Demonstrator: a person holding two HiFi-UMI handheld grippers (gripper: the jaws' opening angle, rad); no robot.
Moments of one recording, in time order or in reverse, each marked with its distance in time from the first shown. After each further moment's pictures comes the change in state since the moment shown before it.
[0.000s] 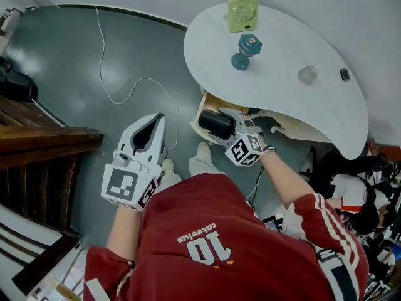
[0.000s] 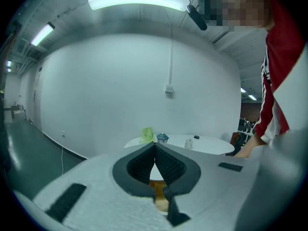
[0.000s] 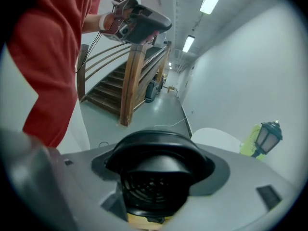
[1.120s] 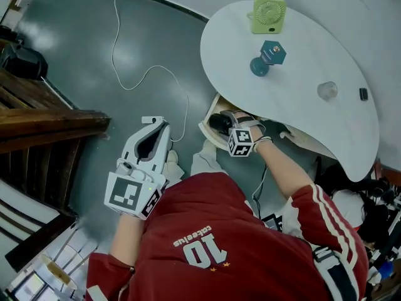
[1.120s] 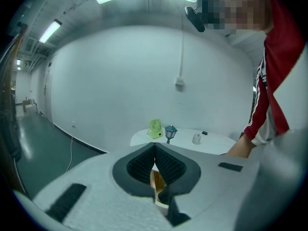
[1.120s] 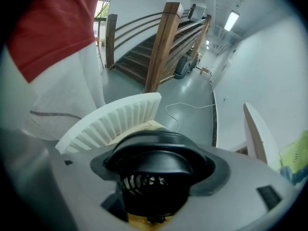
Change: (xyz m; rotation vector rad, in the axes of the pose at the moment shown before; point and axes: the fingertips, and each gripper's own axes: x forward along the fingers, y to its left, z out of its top) left arm 0.010 0.018 -0.027 -0.071 0.091 0.102; right arm 0.107 0.041 -0.127 -0.291 0.263 0.298
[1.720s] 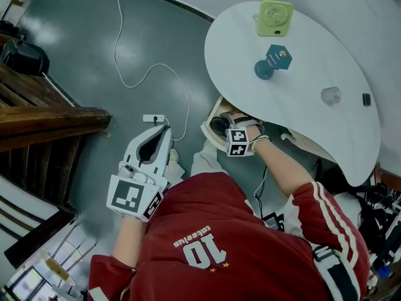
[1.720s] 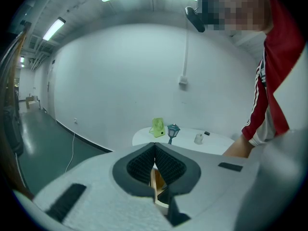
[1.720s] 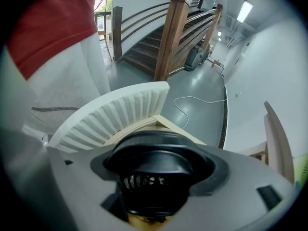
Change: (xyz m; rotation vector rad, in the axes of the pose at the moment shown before) left arm 0.003 0.009 -0.007 -0.033 0.016 0.026; right arm 0.024 0.008 -0.007 -0.071 0.099 0.102
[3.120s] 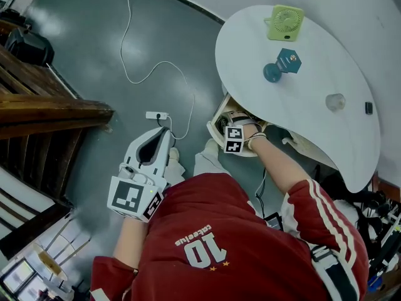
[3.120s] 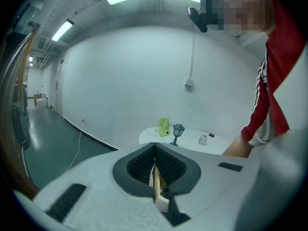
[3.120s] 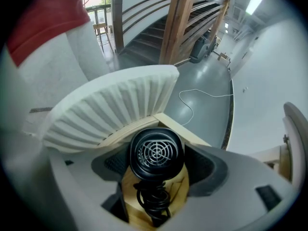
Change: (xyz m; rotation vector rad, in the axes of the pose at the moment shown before) left arm -0.029 0.018 -0.014 -0.044 -0.014 0.066; right arm 0.033 0.005 0.007 -0.019 0.084 0.063
